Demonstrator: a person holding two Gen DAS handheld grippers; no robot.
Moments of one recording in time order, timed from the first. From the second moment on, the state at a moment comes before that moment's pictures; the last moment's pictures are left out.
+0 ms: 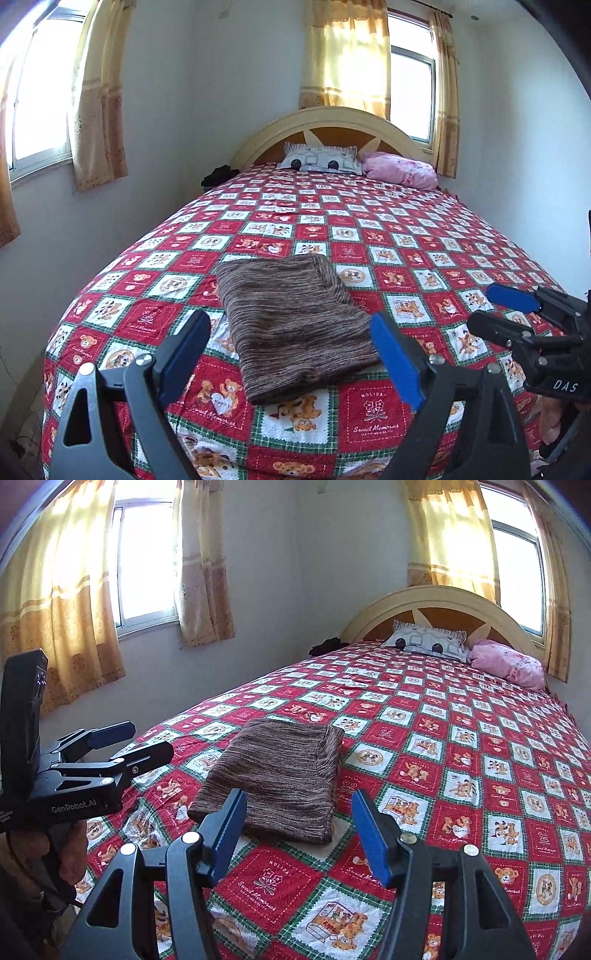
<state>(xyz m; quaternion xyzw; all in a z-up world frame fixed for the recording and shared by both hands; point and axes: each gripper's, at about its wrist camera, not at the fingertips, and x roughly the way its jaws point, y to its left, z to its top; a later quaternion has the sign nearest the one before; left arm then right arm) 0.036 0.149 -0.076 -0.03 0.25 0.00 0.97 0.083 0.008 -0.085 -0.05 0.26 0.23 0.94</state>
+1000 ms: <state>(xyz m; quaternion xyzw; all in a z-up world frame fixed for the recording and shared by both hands) 0.032 0.145 -0.069 -0.02 0.24 0.00 0.97 0.076 0.008 -0.076 -0.04 0.23 0.21 0.95</state>
